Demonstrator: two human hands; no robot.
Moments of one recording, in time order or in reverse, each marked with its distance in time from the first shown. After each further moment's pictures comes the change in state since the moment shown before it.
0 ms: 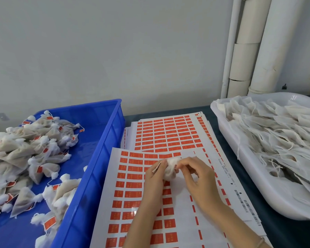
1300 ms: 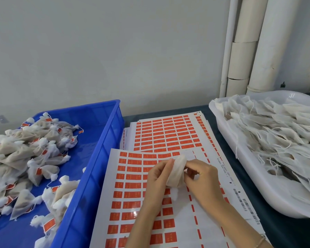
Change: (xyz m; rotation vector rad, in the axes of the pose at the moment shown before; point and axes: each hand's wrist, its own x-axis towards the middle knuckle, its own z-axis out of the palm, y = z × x) left_hand -0.011 0.007 0.004 0.012 -0.183 0.187; right_hand 0.001 0.006 -0.006 -0.126 -0.048 0.127
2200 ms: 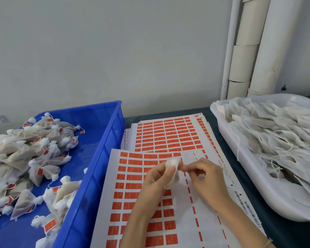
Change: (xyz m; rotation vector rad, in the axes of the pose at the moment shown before) left_hand -0.004 0.013 -0.019 0.010 -0.259 -0.012; right_hand 0.006 0.006 -0.009 0.041 -0.061 0.113
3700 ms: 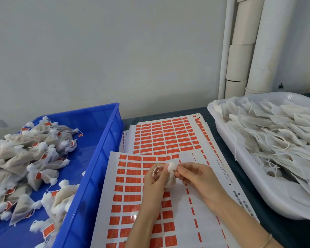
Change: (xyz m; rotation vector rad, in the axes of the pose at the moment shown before) left_hand 0.008 -0.022 0.010 0.058 0.379 -0.057; right_hand 0.004 -0.011 0.001 0.588 -0.219 0.415
